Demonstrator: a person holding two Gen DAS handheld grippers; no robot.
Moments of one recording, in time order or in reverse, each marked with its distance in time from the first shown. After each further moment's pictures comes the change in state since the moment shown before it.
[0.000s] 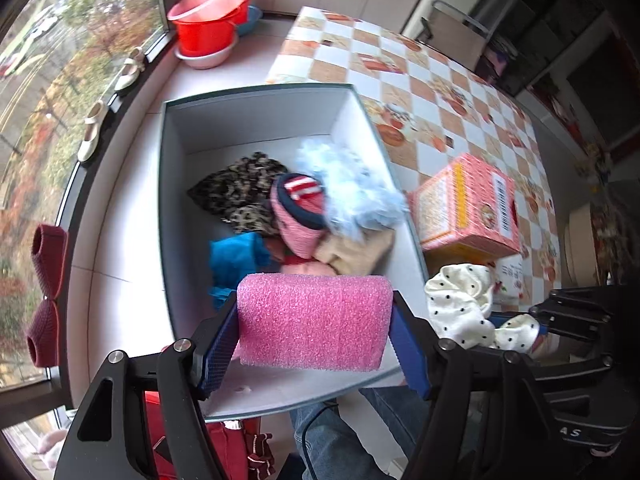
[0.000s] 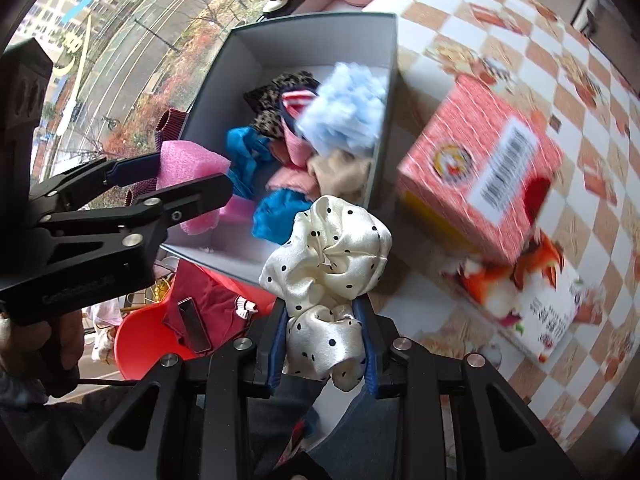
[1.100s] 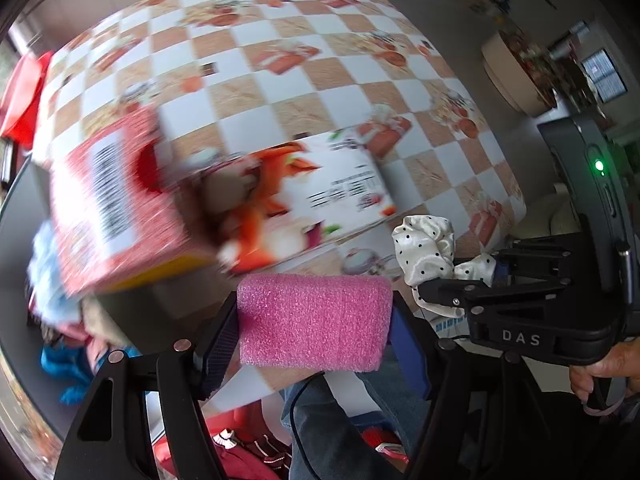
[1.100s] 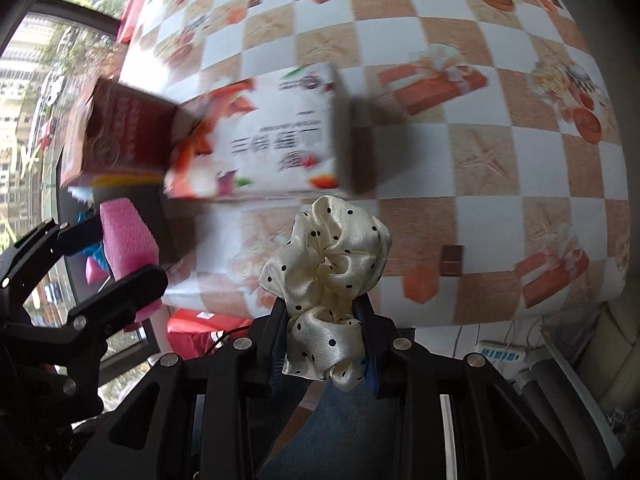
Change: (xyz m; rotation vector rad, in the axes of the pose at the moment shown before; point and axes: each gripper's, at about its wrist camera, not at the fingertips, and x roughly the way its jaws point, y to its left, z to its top) left arm 0.067 -0.233 -0.023 0.573 0.238 -0.131; right arm -0.008 -0.189 -0.151 0.663 -0.027 0.024
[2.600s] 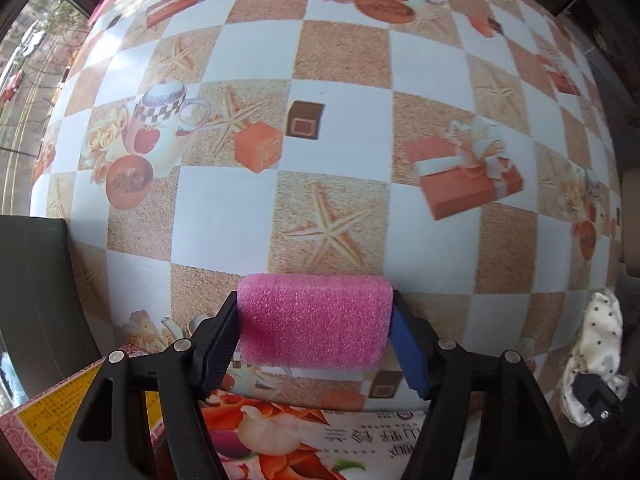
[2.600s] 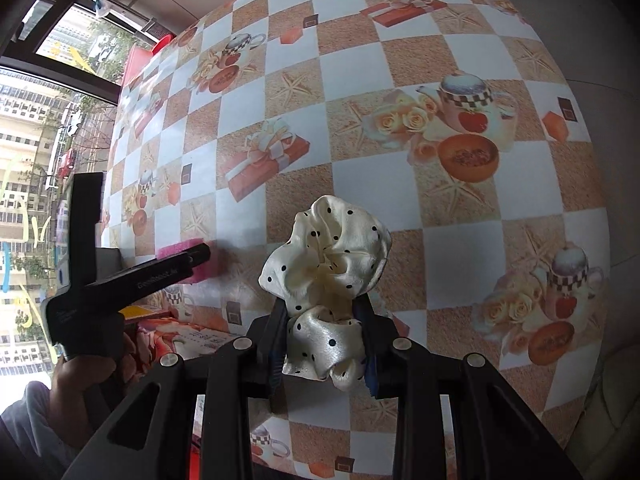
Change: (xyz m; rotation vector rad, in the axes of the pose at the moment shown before) left arm 0.134 0.072 0.211 -0.523 0.090 0.267; right arm -0.030 -0.114 0.184 0.037 -0.171 0.076
